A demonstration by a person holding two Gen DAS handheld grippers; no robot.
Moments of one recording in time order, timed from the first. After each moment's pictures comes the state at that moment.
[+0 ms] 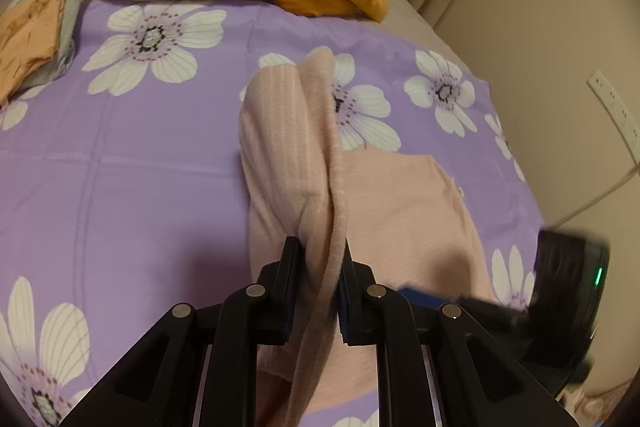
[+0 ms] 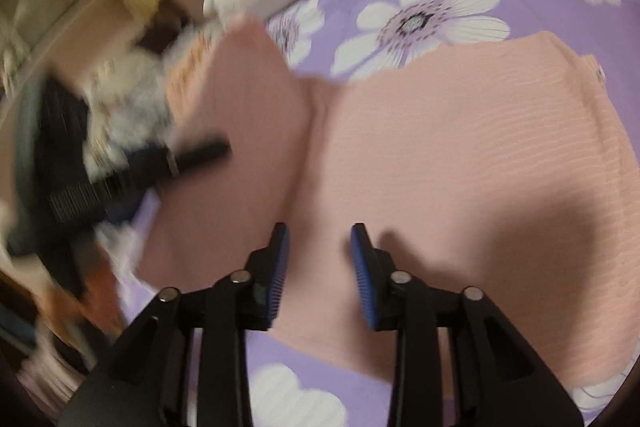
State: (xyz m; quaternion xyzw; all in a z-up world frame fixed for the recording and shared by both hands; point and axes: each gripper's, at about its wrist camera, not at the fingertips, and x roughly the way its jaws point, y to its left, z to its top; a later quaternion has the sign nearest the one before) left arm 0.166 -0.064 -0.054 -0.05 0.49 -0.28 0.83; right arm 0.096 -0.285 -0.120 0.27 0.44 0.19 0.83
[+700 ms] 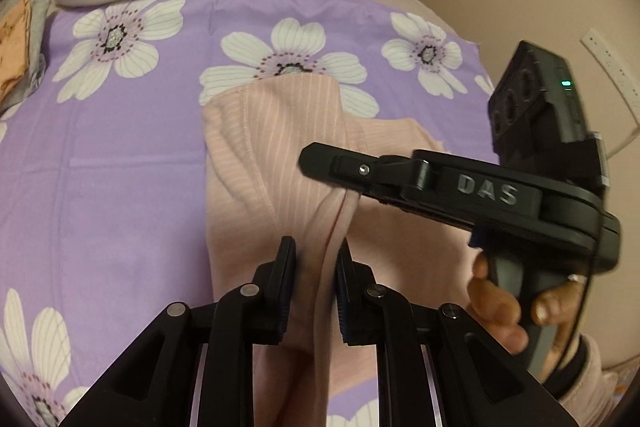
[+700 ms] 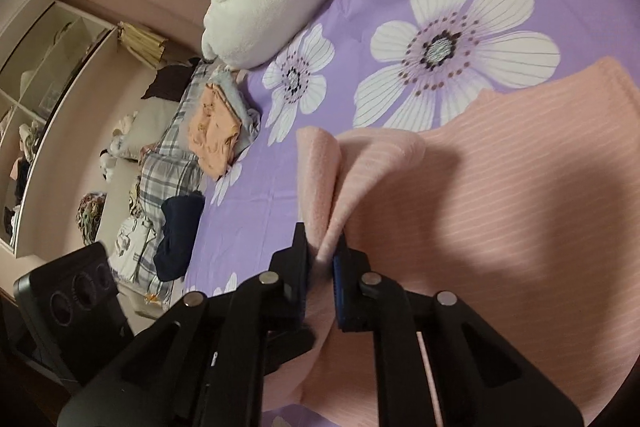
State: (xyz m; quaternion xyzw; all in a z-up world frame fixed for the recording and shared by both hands) left arm 0.150 -0.095 -0.059 -0.01 0.50 -0.30 0.81; right arm 0.166 -0.290 -0.112 0.36 0.43 0.21 0.80
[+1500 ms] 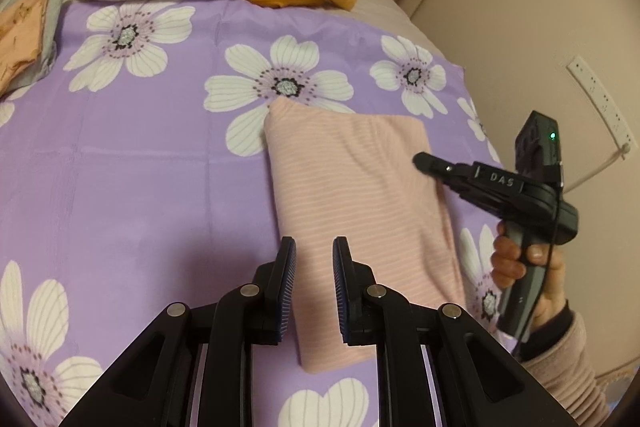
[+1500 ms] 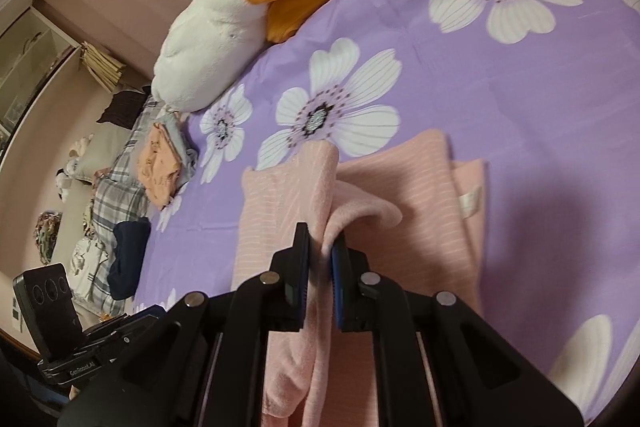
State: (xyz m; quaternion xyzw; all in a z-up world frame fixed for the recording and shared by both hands) left arm 0.141 -0.080 -0.042 -0.05 0.50 -0.31 0.81; right arm 0.143 -0.398 -0.100 0.31 0.42 0.10 0.85
